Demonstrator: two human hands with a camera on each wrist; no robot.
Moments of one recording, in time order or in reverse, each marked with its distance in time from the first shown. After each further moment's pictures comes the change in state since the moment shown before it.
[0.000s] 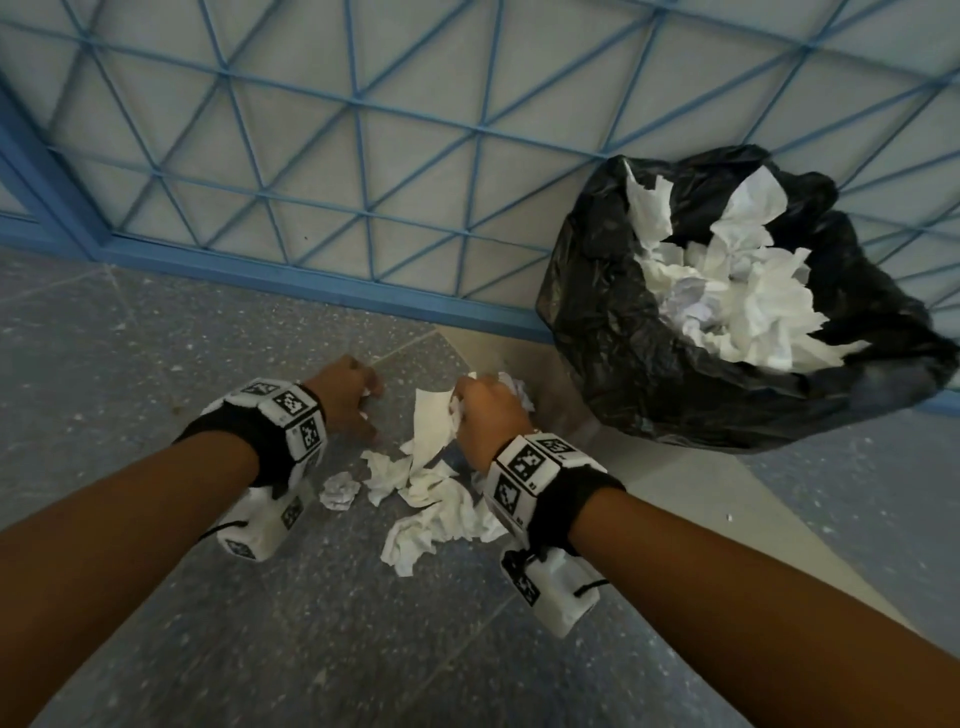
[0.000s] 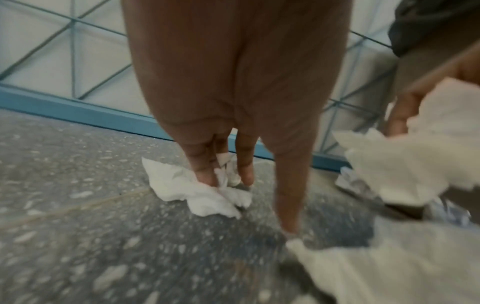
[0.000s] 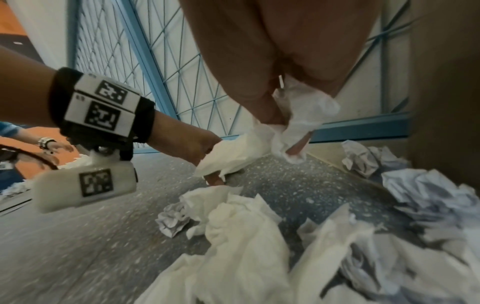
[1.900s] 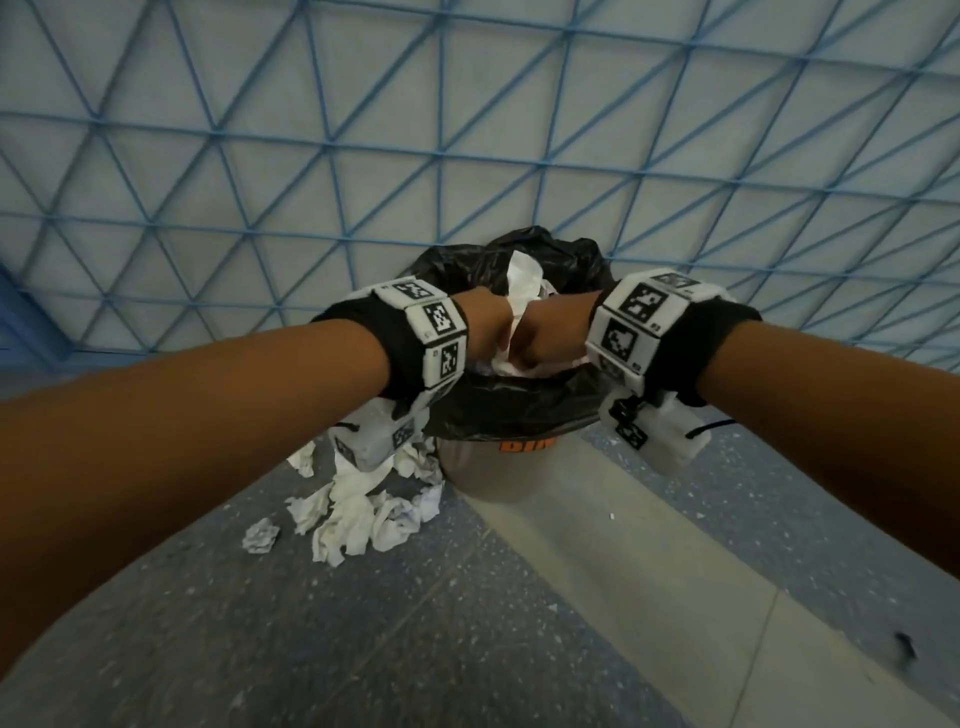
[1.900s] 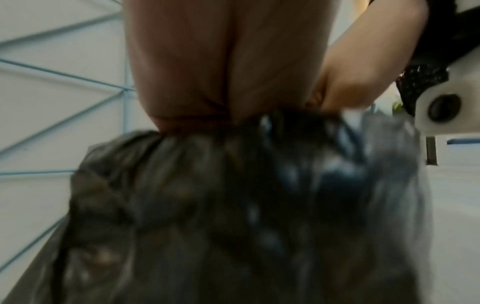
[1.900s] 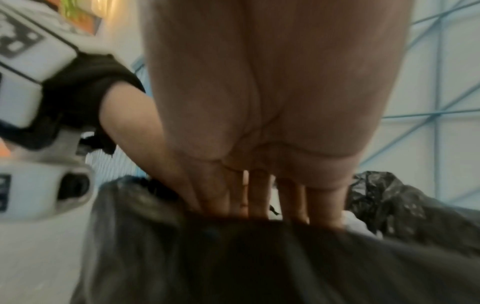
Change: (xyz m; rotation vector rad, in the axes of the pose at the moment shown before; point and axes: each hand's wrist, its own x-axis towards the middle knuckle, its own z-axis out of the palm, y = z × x) left_hand -0.102 0.290 -0.111 0.335 0.212 0.438; right_hand -0.079 0.097 -0.219 -0.353 -0.190 -0.061
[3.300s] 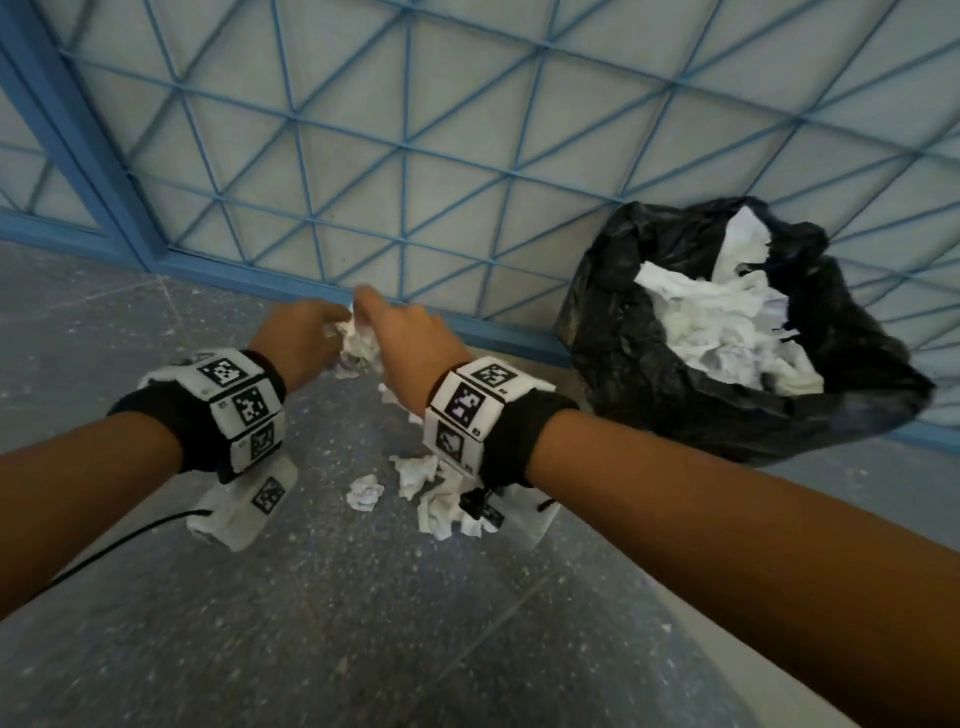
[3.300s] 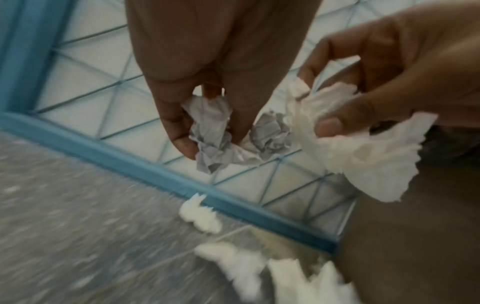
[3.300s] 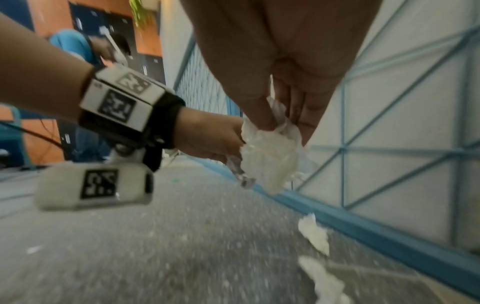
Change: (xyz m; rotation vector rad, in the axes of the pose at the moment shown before) left_hand -0.116 -0.250 0.118 -0.569 0.368 -0.537; right_hand 0.113 -0.230 0.058 0.261 0.336 -0.377
